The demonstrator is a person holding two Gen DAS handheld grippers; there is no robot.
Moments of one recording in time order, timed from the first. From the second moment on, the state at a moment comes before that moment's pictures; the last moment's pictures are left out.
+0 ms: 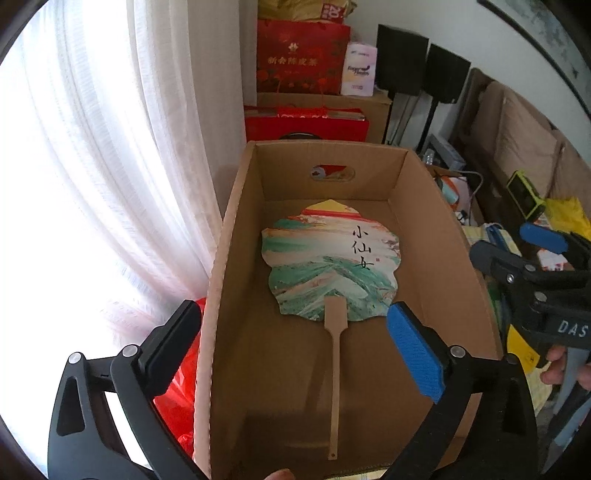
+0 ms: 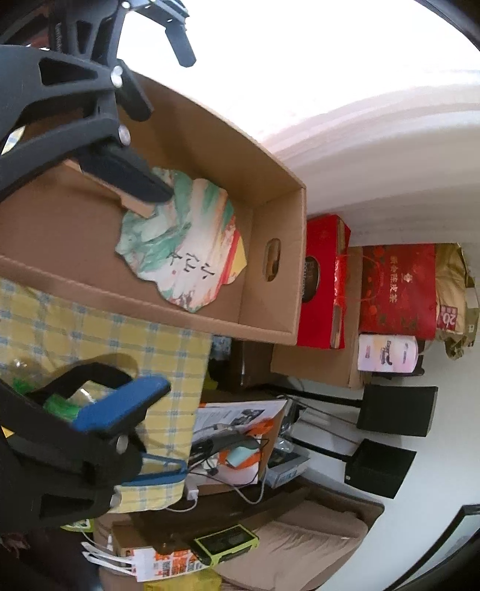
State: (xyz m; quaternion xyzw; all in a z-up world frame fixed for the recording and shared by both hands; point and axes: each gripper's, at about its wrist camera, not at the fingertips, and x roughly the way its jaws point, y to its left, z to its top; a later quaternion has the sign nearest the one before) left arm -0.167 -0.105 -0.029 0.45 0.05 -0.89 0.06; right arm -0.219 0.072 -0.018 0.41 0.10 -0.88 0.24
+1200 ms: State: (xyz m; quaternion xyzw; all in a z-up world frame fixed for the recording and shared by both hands) left arm -0.091 -0.057 -0.031 0.42 0.01 -0.91 0.04; right arm -0.120 0.133 -0.029 0.40 0.10 -0.88 0.22
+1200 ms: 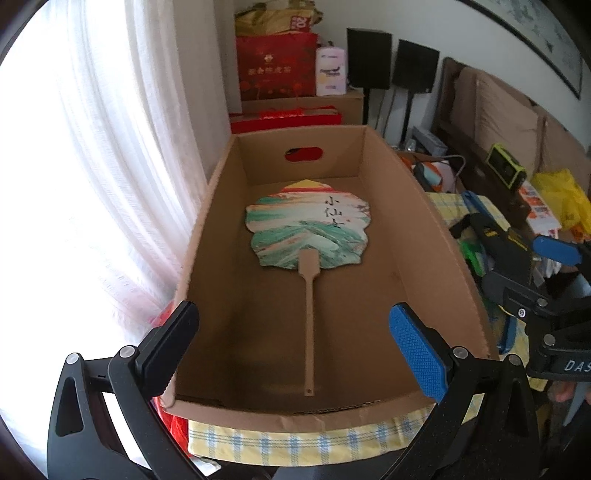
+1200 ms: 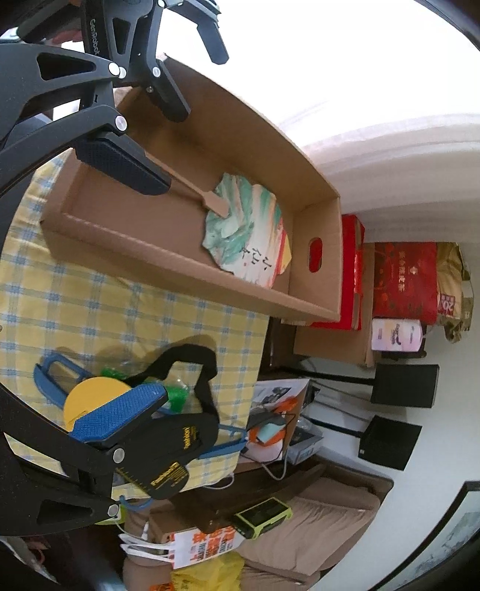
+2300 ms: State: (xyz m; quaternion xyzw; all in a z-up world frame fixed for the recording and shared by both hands) left arm -0.107 0.084 -0.013 0.42 0.00 -0.89 -0.16; right arm -0.147 0.329 -0.039 0.44 -0.04 -0.89 0.10
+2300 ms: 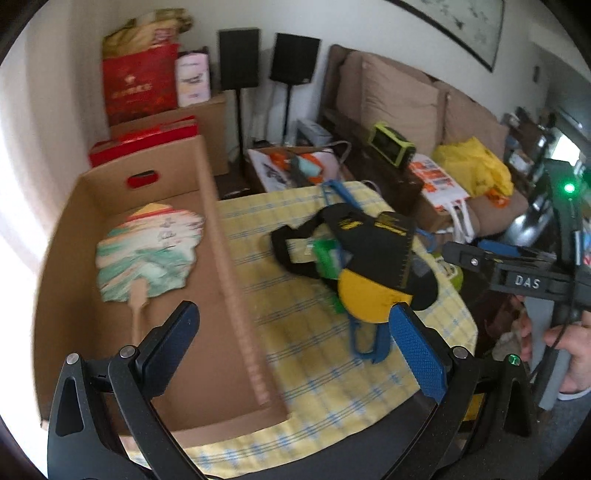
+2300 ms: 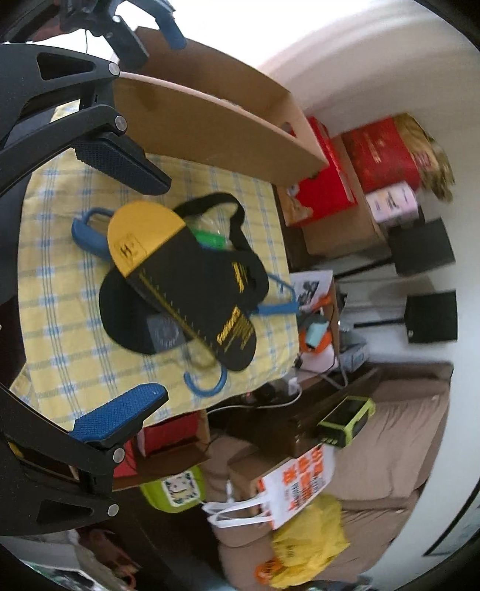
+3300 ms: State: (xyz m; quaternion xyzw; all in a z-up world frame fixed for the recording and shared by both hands) left arm -0.201 0.225 -0.091 0.51 -0.07 -0.83 -0.21; right arm -0.171 0.422 -0.071 0.47 -0.13 -0.87 0.06
